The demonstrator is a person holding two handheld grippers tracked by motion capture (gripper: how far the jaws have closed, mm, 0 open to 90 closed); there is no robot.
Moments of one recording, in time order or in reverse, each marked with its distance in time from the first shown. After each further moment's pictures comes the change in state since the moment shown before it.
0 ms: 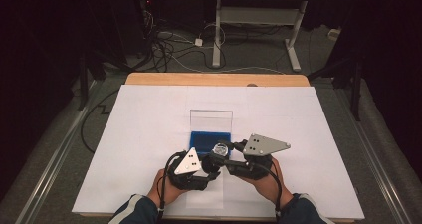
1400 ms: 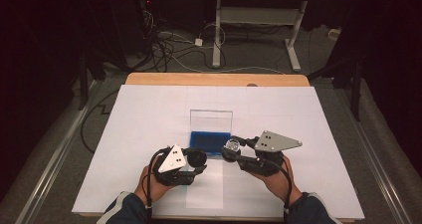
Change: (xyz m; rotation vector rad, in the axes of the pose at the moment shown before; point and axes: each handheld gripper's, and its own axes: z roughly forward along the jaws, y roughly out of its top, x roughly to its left) left arm 0.015 -0.008 -0.033 -0.013 0.089 0.001; right arm -0.018 -0.007 -0.017 0.024 -0.078 0.018
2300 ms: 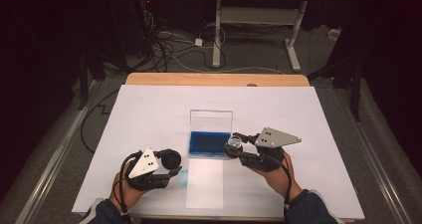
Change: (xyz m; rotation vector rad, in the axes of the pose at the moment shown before) left arm 0.015 -0.031 -0.057 0.033 0.093 -0.036; right arm -0.011 -0.002 0.004 0.023 -0.030 0.000
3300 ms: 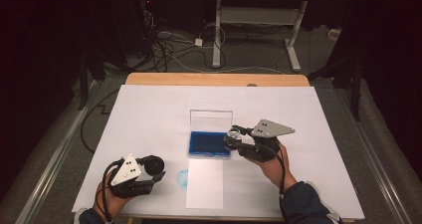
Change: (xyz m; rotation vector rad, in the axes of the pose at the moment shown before) left arm 0.005 -0.031 -0.024 0.040 0.049 -0.042; right arm -0.024 -0.003 0.023 0.017 -0.040 0.017
